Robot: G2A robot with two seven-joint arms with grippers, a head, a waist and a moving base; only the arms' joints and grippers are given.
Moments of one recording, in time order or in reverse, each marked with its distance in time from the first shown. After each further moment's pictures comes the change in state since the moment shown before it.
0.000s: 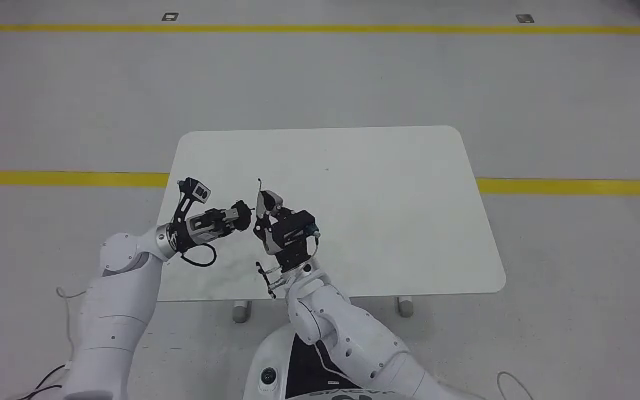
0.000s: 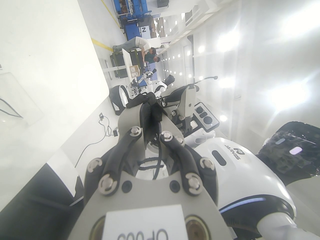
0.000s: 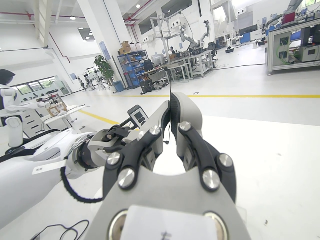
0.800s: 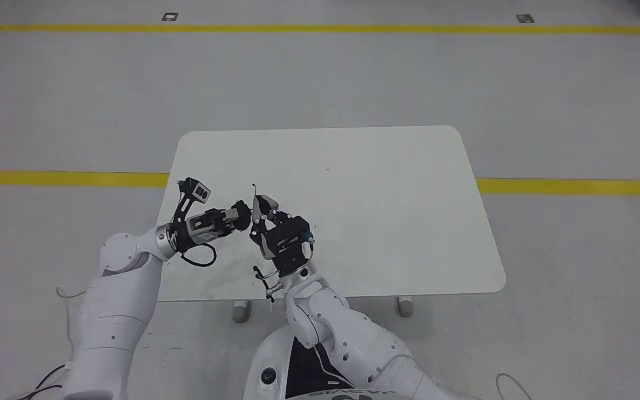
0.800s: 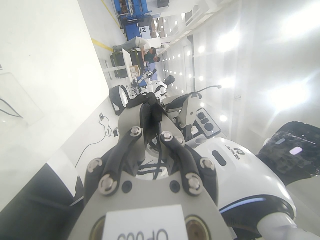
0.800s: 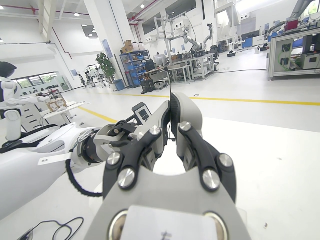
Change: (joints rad) left arm 0.000 0.000 0.000 0.000 0.000 0.000 0.000; right arm -0.013 -0.005 0.001 0.005 -0.053 -0.011 0.000
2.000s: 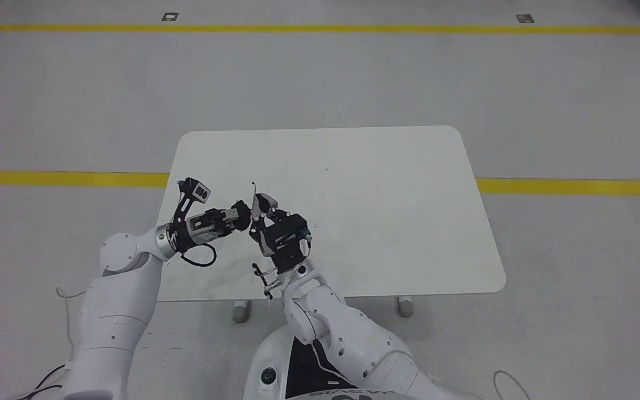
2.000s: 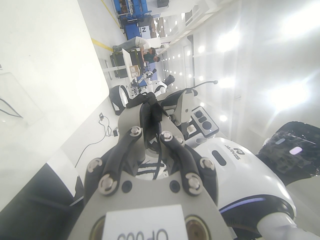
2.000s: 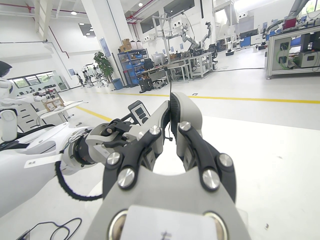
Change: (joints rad) left arm 0.000 0.000 0.000 0.000 0.000 0.000 0.000; right arm 0.018 -0.028 0.011 0.058 0.001 0.002 -0.026
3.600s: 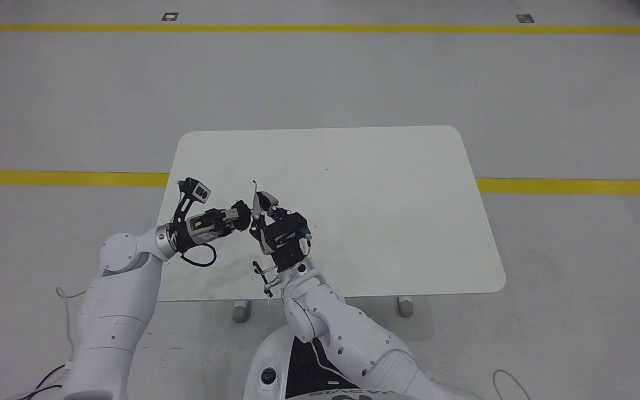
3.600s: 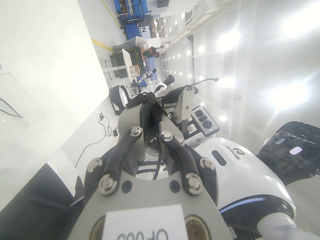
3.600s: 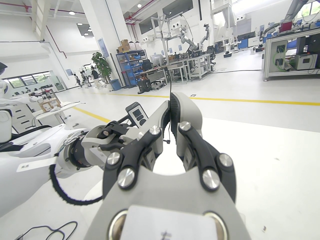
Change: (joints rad) left arm 0.000 0.000 0.000 0.000 0.000 0.000 0.000; right arm 0.006 -0.005 0.004 0.009 -0.008 0.008 -0.004
